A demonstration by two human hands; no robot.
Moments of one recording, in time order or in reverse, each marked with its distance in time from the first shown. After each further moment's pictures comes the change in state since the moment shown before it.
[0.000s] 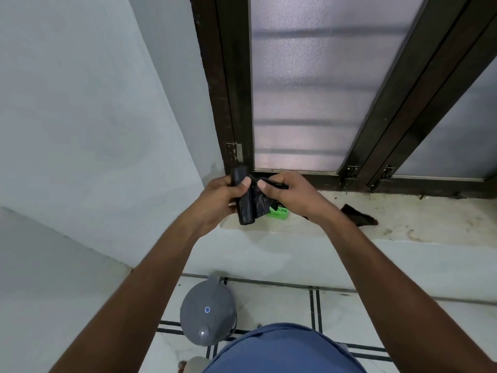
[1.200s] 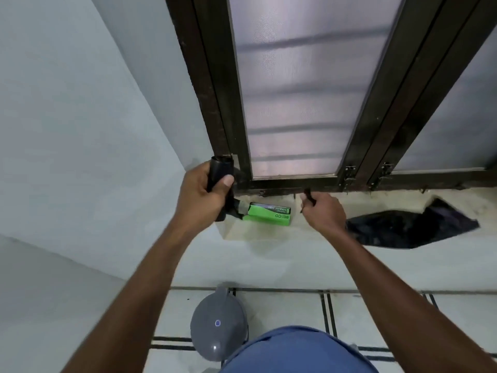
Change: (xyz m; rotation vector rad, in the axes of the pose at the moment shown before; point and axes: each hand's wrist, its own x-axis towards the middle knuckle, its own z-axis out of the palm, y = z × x) left_hand -0.020 0.039 0.005 0.418 0.337 0.443; right_hand -0.006 0.070 -0.011 -0.546 0.547 0.379
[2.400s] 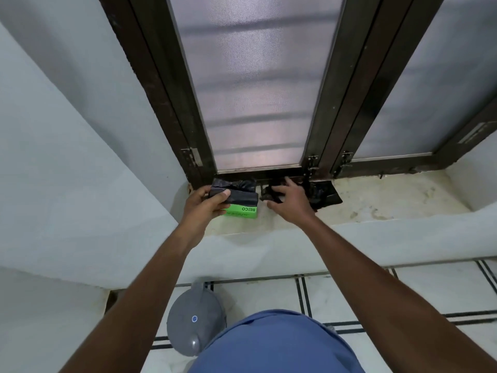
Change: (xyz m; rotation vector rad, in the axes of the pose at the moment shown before) left_hand 0.016 -0.099 0.081 -0.316 -0.164 -0.470; right_hand 0.044 0.064 0.022 0.075 -0.225 -0.076
